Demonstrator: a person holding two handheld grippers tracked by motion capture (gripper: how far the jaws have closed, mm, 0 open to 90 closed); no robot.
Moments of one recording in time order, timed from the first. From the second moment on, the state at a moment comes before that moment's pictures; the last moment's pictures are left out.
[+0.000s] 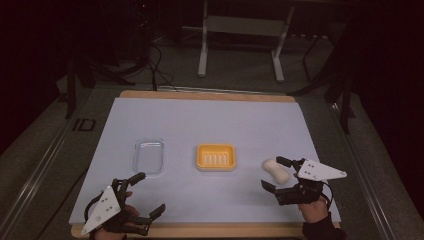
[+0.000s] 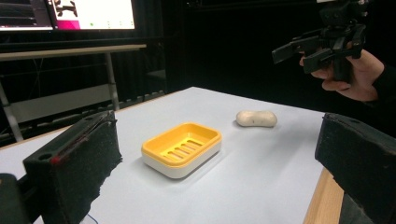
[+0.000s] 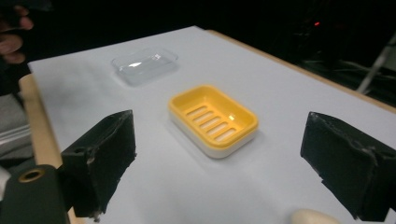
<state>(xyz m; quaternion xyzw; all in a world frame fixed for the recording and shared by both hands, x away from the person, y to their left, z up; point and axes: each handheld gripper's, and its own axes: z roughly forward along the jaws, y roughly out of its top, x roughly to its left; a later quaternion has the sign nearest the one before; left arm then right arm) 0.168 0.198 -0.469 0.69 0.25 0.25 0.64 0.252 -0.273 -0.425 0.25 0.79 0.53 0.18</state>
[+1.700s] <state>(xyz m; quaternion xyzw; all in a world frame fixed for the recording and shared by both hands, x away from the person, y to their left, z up) 0.170 0.193 -0.471 0.70 0.24 0.24 0.63 0.279 -0.247 -0.434 0.22 0.95 0.21 0.03</state>
